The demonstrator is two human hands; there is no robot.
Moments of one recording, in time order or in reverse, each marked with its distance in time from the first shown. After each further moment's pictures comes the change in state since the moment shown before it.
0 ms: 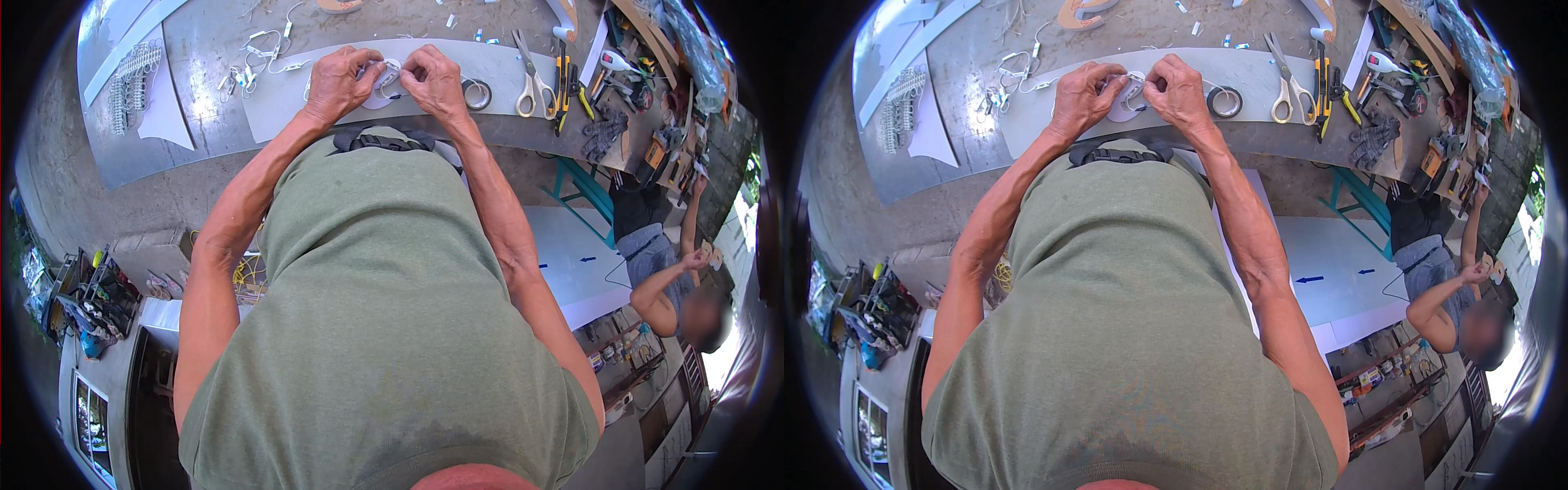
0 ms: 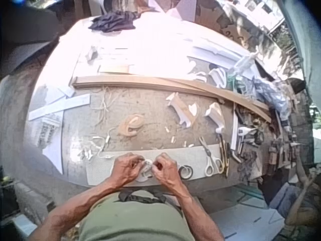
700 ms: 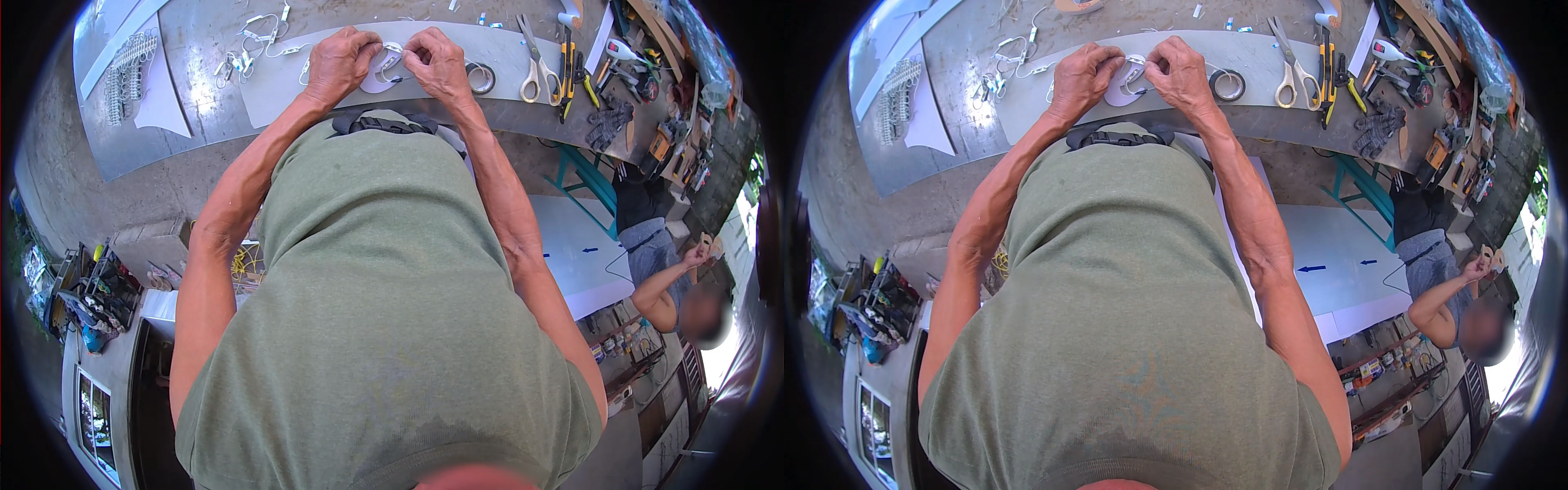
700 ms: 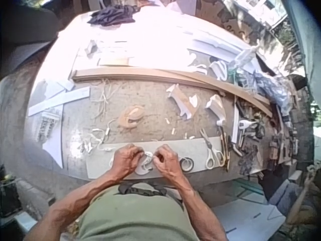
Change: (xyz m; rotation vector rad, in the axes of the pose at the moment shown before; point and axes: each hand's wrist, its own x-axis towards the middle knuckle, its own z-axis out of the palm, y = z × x) left_hand 0.000 -0.004 0.005 0.061 0.026 0.002; right_hand -0.002 0.009 0.001 0.012 0.009 -0.028
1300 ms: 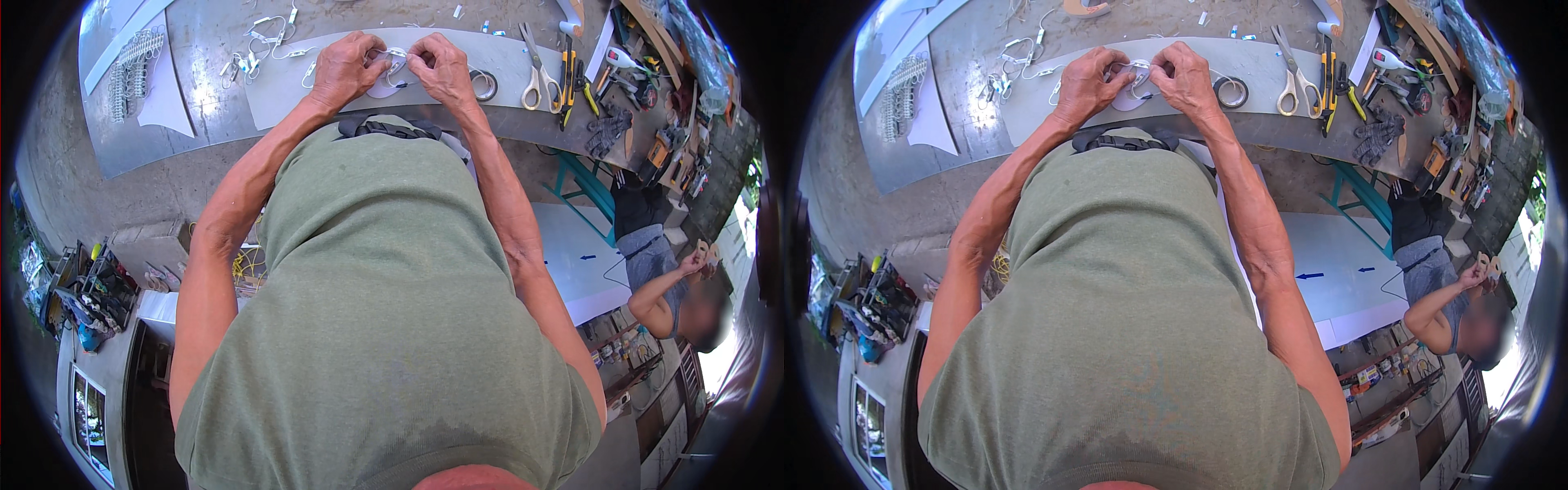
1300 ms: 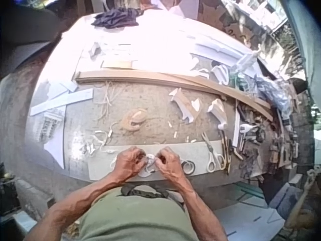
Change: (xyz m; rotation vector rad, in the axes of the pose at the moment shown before) left_hand 0.000 0.000 -0.002 -0.053 -0.051 0.012; right_hand 0.004 -0.002 -0.002 -0.017 -0.033 0.045
